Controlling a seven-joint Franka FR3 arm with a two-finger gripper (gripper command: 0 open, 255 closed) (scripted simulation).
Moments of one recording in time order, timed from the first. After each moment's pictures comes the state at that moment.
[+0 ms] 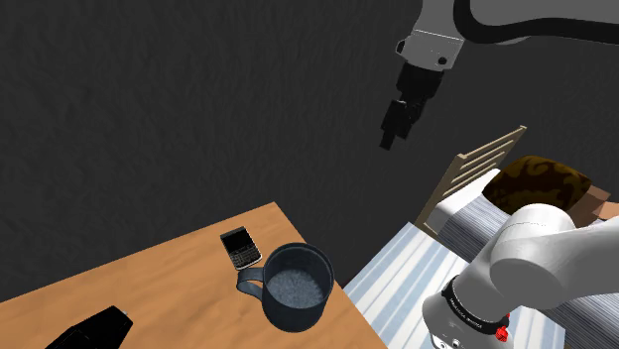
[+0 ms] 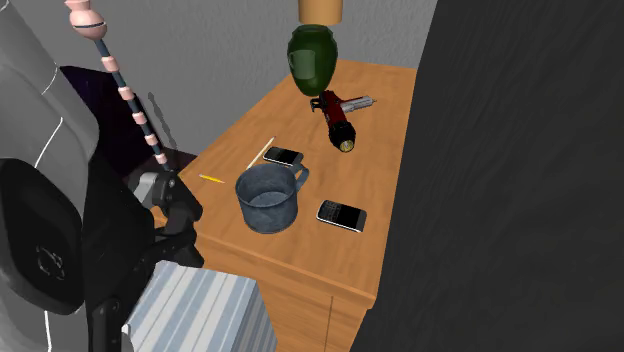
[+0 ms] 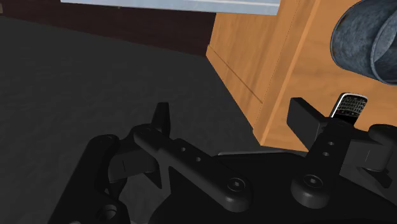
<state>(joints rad) -0.02 -0.74 0.07 -2.37 0.11 1.61 -0.05</state>
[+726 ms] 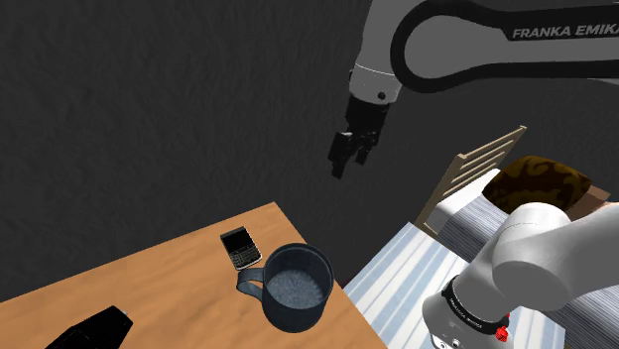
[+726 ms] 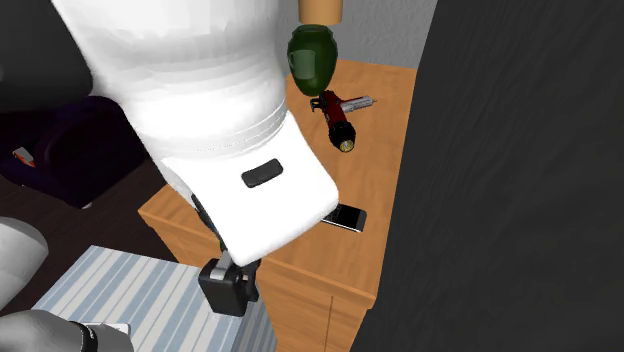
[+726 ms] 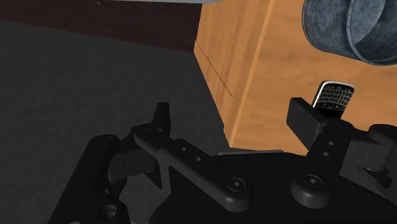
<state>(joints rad) 0.03 -0.58 0.25 -2.40 0.20 1.82 0.13</state>
